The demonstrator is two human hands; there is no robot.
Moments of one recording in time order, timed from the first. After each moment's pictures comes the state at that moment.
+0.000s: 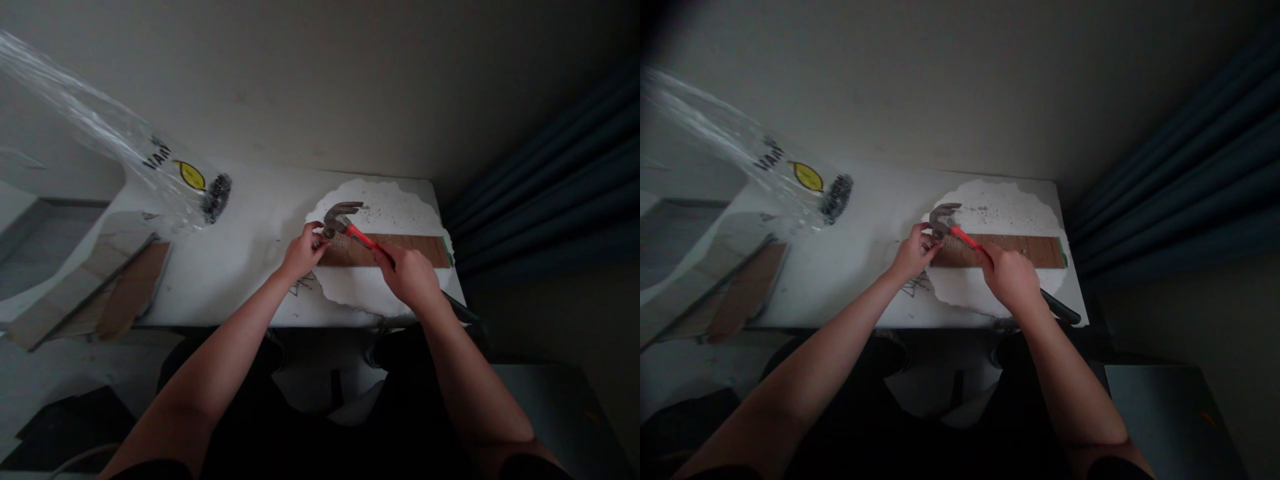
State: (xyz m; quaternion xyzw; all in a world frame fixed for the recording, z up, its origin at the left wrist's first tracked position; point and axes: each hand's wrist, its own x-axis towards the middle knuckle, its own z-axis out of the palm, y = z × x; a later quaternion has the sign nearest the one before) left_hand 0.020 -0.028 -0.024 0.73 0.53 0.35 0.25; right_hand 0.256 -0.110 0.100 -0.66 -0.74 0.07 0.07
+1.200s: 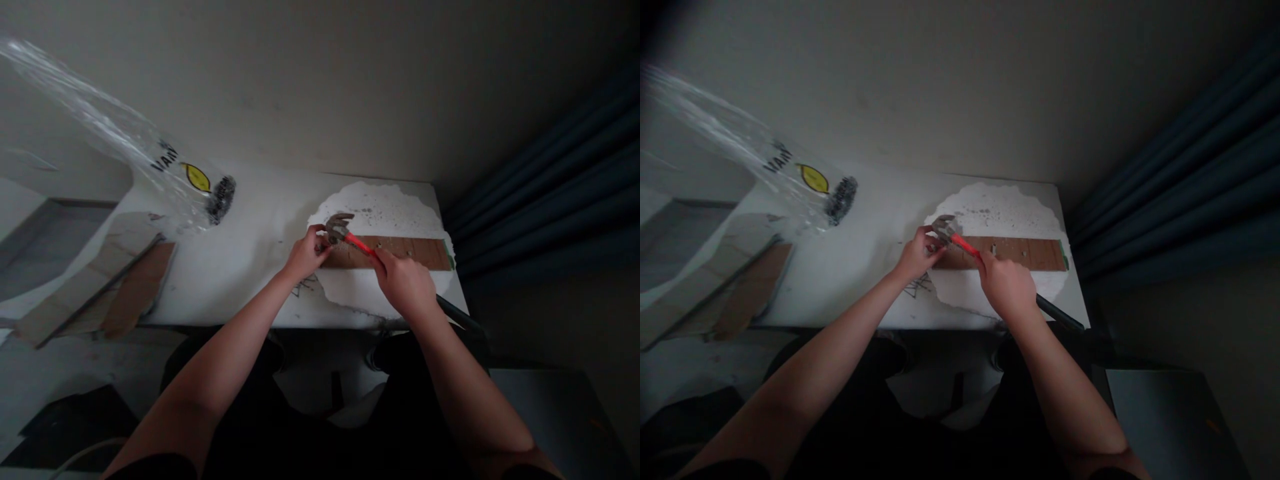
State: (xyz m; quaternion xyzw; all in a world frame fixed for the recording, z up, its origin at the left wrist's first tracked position) left_hand 0.021 -0.028 -0.022 0.73 0.51 0.36 0.27; right_hand 0.244 -0.121 0.106 -0.68 -0.73 0.03 0.01
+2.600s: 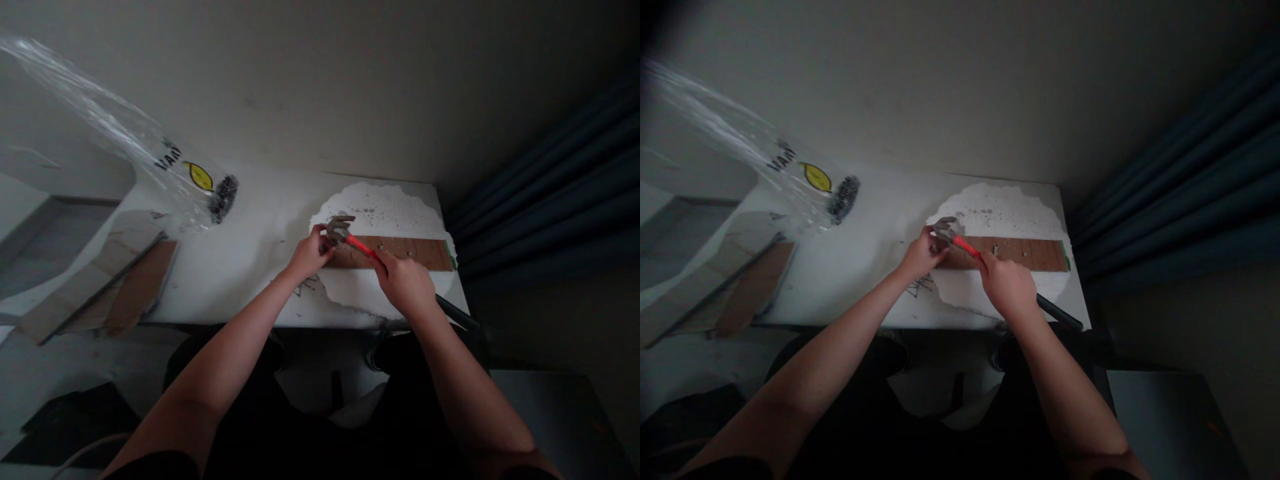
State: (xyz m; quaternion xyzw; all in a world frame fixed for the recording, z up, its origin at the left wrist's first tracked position) left_hand 0.024 -0.025 -0.026 0.74 0.52 0.35 0.27; right_hand 0.244 -0.120 0.102 -0.67 -0.74 0.03 0.01
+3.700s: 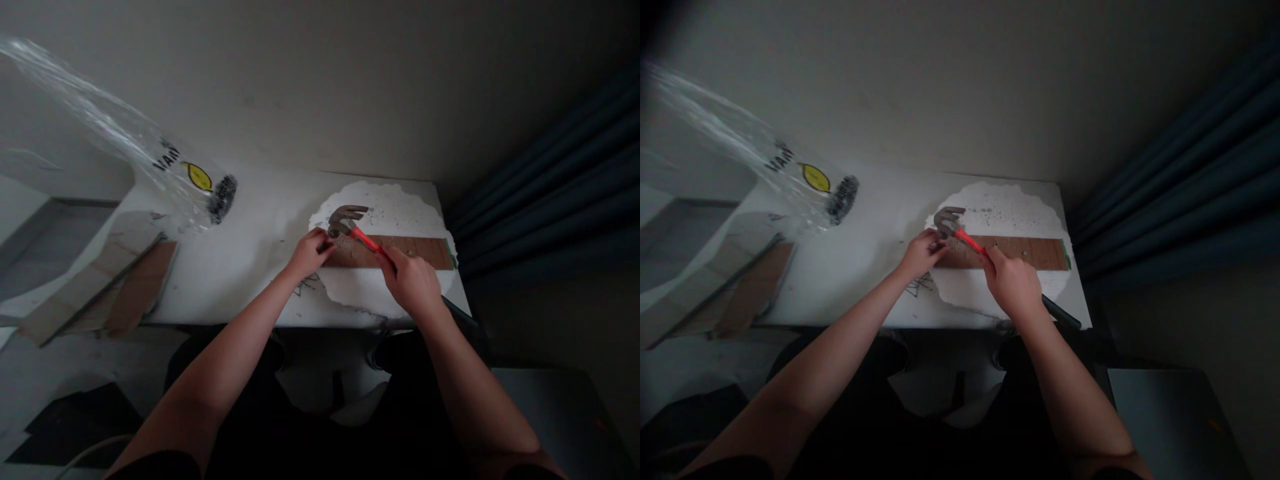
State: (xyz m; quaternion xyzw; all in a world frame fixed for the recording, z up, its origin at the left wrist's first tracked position) left_hand 0.021 -0.022 -0.026 0.75 0.49 0.37 0.25; right_hand 0.252 -0.120 0.097 -0.67 -0.74 0.02 0.04
